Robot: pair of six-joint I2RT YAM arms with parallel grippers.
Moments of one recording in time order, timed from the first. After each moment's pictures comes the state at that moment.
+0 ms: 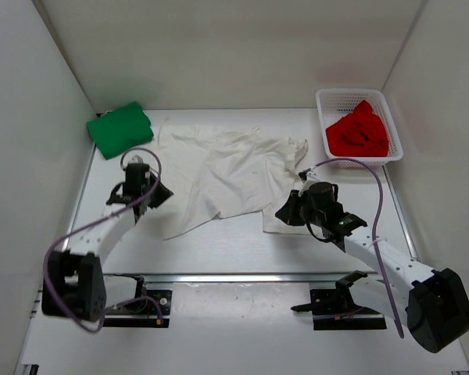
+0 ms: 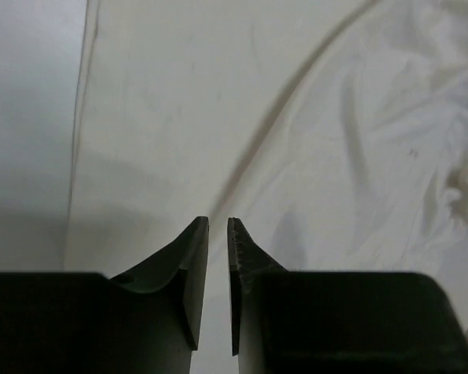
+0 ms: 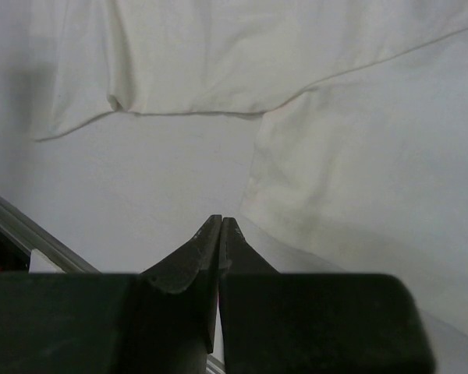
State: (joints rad) left arm -0.10 1.28 0.74 -0.21 0.02 -0.77; right arm 0.48 1.03 0.51 -0.08 -0.22 0.52
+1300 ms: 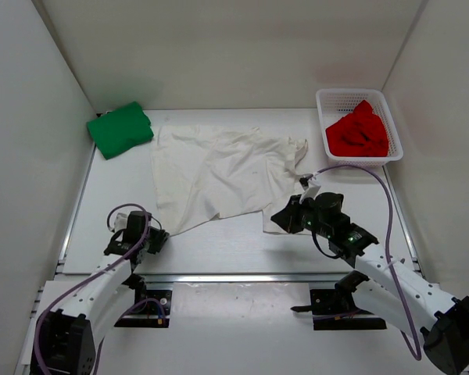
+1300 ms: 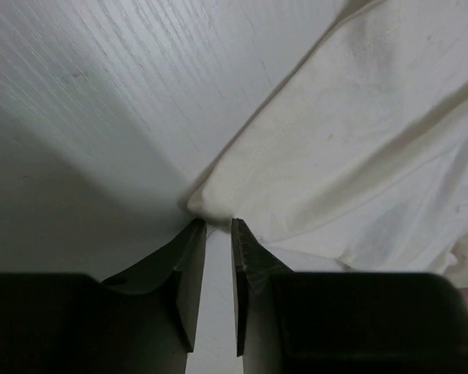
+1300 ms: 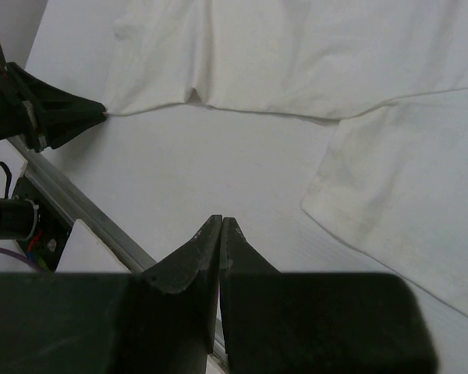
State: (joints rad) left arm -0.20 0.77 0.22 -0.36 -0.12 -1.31; right arm 0.57 0.81 0.46 -0.08 -0.24 0.53
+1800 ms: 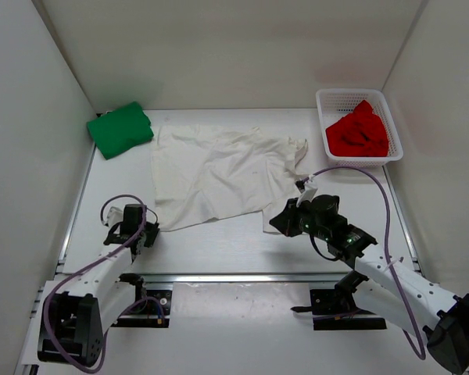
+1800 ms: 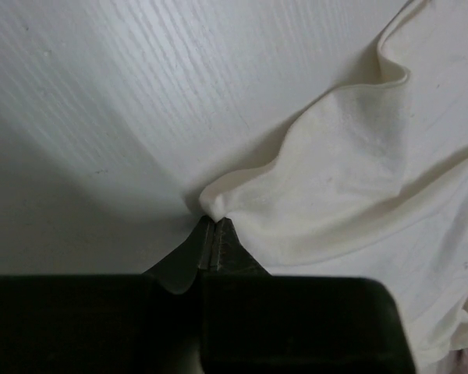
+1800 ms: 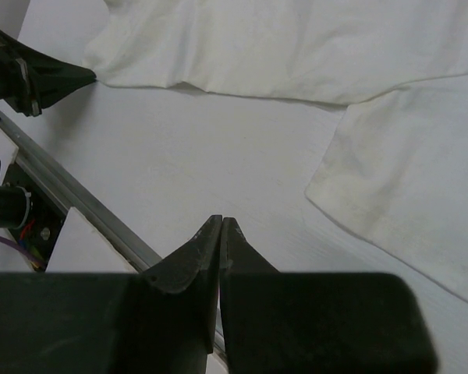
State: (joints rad) left arm -0.11 0.91 0.27 -0.28 -0.20 -1.23; right arm 0.64 0.79 0.46 -0.11 -0.20 0.52
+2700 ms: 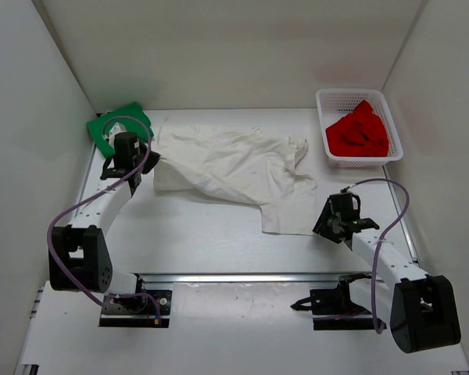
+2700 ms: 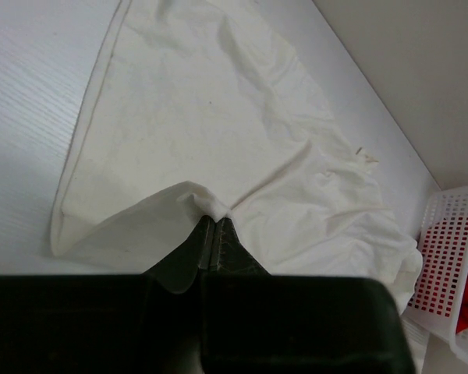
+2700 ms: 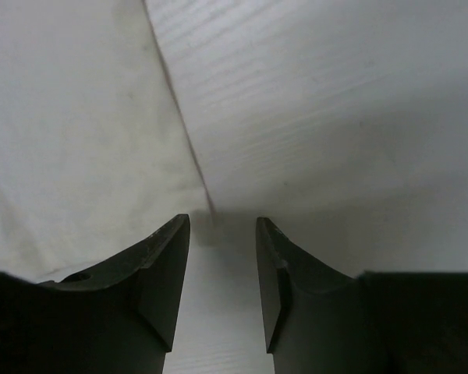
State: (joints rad) left arm -0.05 1.41 0.96 -0.10 -0.07 -0.81; right arm 0.16 1.01 0.42 -0.40 0.08 0.60
